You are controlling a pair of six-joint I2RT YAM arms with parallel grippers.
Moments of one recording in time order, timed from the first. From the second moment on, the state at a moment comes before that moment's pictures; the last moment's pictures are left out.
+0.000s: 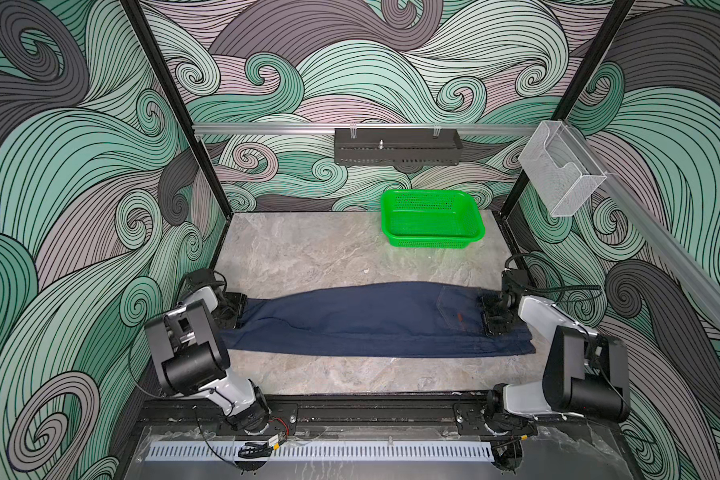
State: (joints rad) left arm 0.50 1.64 0.90 -0.55 0.24 -1.00; right arm -0.19 1.47 0.74 -0.55 -0.14 1.30
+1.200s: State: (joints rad) left arm 0.56 1.46 1.04 -0.65 0.35 -0.91; right arm -0.42 1.55 0.95 -0.66 -0.21 1.03
